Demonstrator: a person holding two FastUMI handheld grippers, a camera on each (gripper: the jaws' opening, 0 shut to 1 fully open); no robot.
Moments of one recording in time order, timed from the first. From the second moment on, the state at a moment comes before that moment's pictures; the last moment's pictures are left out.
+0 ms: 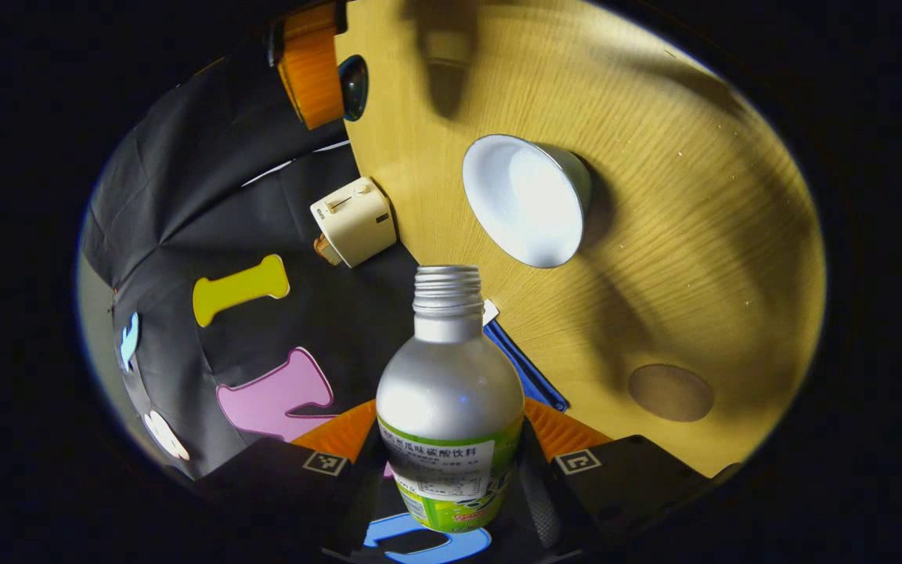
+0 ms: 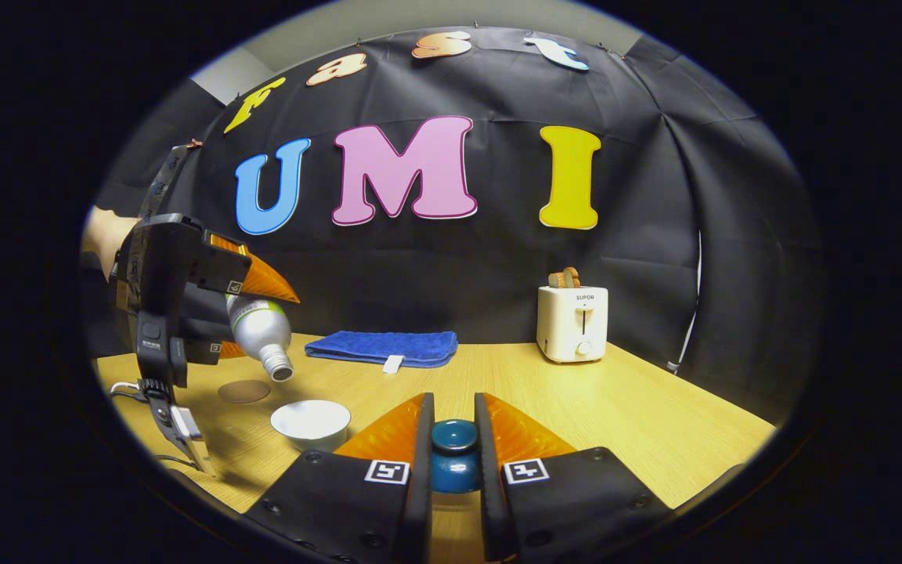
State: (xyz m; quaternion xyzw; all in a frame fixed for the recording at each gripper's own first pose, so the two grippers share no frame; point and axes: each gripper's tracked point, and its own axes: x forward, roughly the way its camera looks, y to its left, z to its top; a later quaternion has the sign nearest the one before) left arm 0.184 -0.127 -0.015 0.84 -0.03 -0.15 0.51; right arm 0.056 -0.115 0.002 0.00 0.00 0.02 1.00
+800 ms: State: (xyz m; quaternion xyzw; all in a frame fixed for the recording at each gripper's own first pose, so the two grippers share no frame) left arm 0.187 -0.064 0.003 0.23 -0.02 -0.05 0.97; right arm 0.056 -0.117 0.002 0.00 0.00 0.01 1.00
